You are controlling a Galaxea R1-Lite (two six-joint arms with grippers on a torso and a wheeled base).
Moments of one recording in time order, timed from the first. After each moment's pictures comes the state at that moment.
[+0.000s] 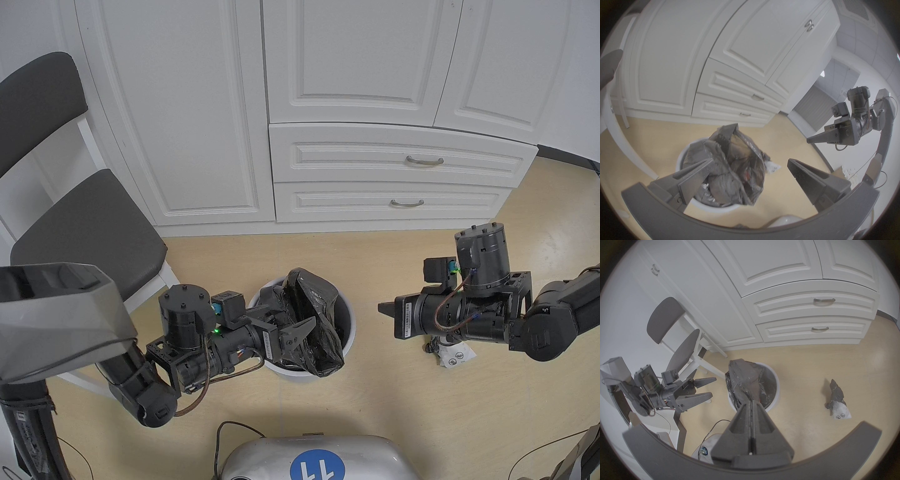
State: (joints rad) left arm -0.56 2.14 -0.61 -1.34 -0.21 -0.27; right arm 0.57 1.78 -0.84 -0.46 0.03 0.28
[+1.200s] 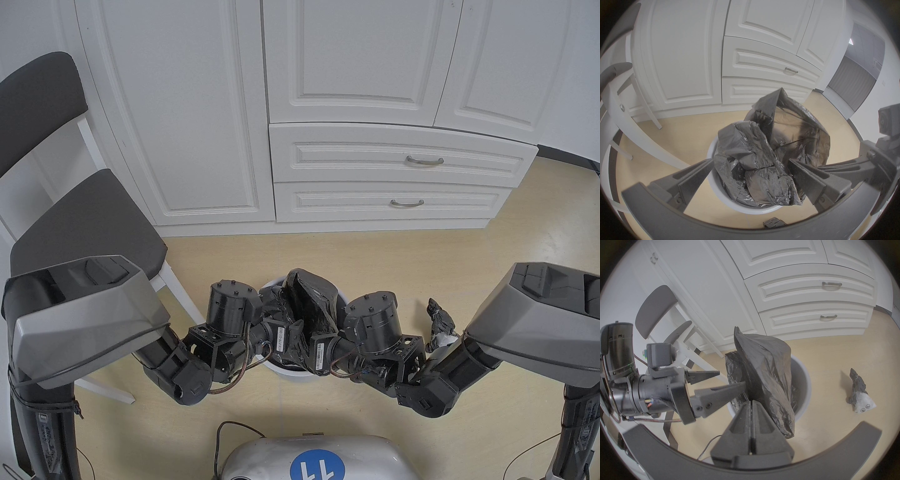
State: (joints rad) left arm -0.58 2.24 -0.87 -0.93 0.16 -0.16; right arm 0.76 2.23 -0.95 -0.85 -0.22 0.40
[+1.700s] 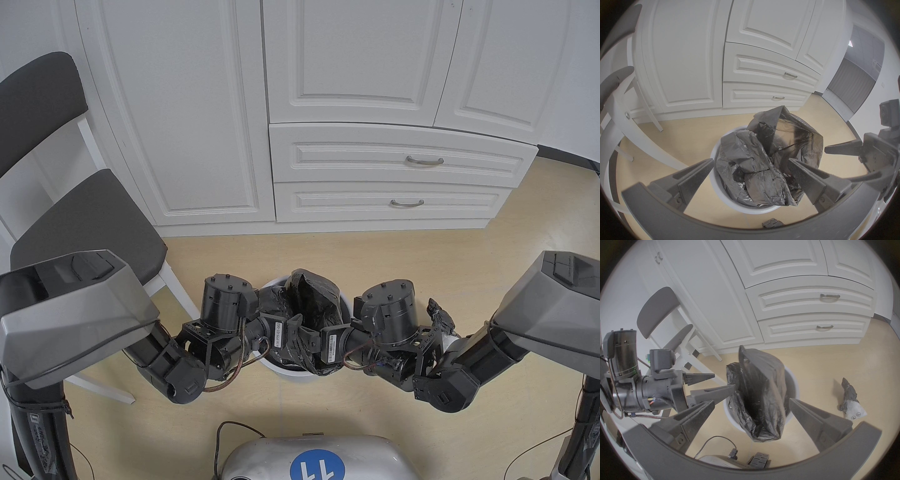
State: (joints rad) left arm -0.58 2.20 -0.86 -0.93 0.16 -0.16; right arm 0.75 2.14 -0.90 -0.84 -0.25 0.34
